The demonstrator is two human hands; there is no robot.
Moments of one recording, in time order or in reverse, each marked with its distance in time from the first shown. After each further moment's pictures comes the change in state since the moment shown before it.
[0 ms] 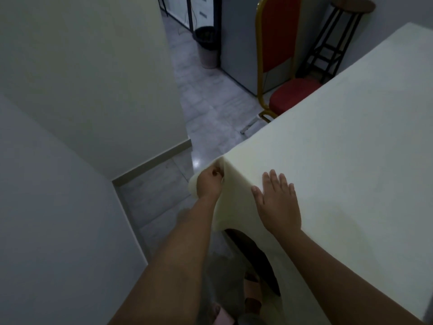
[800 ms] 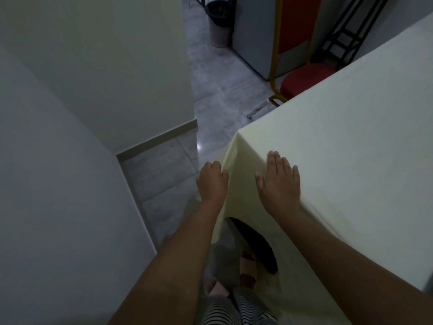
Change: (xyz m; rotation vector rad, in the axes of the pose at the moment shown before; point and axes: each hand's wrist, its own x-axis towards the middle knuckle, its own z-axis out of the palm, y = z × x) left_hand -0.056 -0.049 -0.011 0.471 0.148 0.171; right_hand -0.014 -0.022 0.012 -0.072 0.091 -0.058
